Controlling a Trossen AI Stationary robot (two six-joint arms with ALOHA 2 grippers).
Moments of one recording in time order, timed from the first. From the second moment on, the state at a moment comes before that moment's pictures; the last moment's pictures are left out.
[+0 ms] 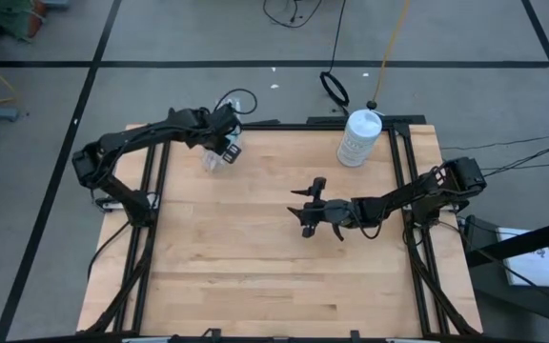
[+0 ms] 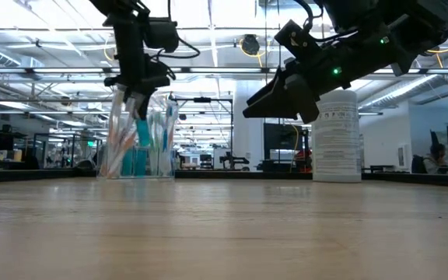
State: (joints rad) left arm 0.56 1.53 1.27 -0.96 -0.29 -0.29; right arm 0.16 1.61 0.64 0.63 0.54 -0.35
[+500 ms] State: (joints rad) left arm 0.56 1.53 1.27 -0.99 -0.31 -0.27; right arm 0.16 1.61 0.64 0.63 0.54 -0.35
